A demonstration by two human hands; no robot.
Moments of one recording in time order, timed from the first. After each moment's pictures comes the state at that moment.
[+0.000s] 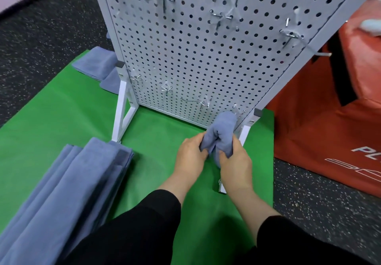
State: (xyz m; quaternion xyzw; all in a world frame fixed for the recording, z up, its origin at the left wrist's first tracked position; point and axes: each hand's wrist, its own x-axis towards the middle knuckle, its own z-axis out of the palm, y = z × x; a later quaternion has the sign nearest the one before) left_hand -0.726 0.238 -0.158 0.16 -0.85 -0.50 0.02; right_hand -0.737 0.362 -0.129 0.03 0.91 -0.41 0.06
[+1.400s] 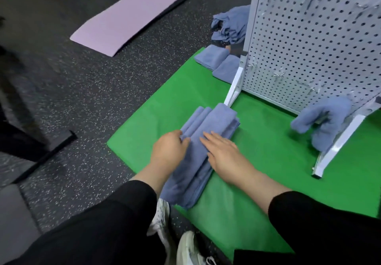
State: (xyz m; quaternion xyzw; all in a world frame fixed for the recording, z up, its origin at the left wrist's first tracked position) left_hand -0.449 0.029 -0.068 0.41 -0.88 -0.24 -0.02; right_hand -0.555 0.184 -0.112 -0.53 0.82 -0.19 0.14
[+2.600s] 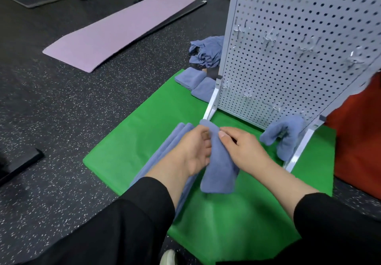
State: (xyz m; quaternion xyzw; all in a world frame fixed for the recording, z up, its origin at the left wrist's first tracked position) left_hand -0.514 0.103 0.015 0.34 -0.42 -0.84 -0.08; right_hand -0.591 0.233 0.008 -0.32 0.88 -0.33 0.15
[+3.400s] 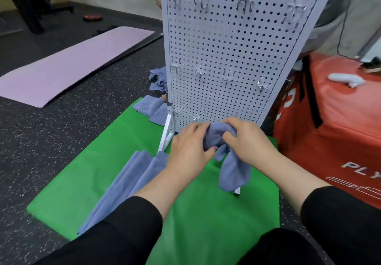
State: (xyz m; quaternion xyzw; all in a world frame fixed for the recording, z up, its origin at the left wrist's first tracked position) left_hand -0.579 0.191 0.064 0.10 -0.94 -0.28 0.15; right_hand -0.656 0.340 0.114 -0.28 0.92 -0.28 0.04
